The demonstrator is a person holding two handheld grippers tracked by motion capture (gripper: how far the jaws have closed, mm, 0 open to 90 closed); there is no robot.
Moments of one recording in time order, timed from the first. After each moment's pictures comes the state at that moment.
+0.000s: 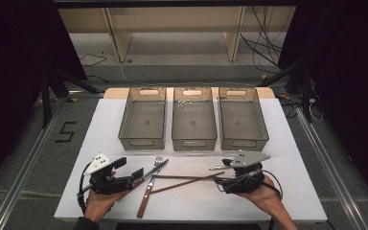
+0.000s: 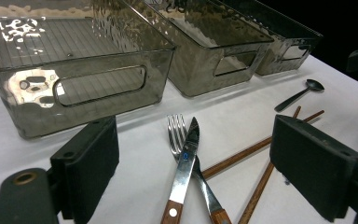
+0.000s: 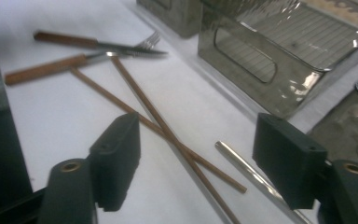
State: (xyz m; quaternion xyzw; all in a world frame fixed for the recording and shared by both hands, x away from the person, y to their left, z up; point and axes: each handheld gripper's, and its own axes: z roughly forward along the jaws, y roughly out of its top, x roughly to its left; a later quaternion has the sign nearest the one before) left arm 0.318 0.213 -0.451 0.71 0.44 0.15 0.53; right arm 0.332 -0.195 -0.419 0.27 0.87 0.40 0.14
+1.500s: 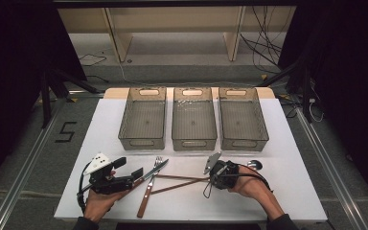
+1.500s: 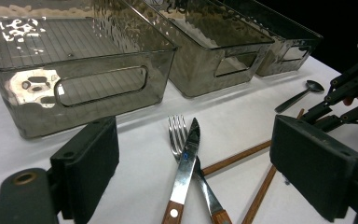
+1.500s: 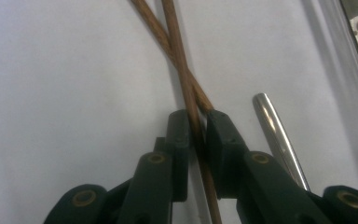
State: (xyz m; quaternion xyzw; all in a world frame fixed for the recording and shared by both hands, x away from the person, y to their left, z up) left arm 0.319 0.213 -0.451 0.71 0.45 0.15 0.53; right arm 0.367 -0.149 -0.461 0.14 0.97 0.16 0.10
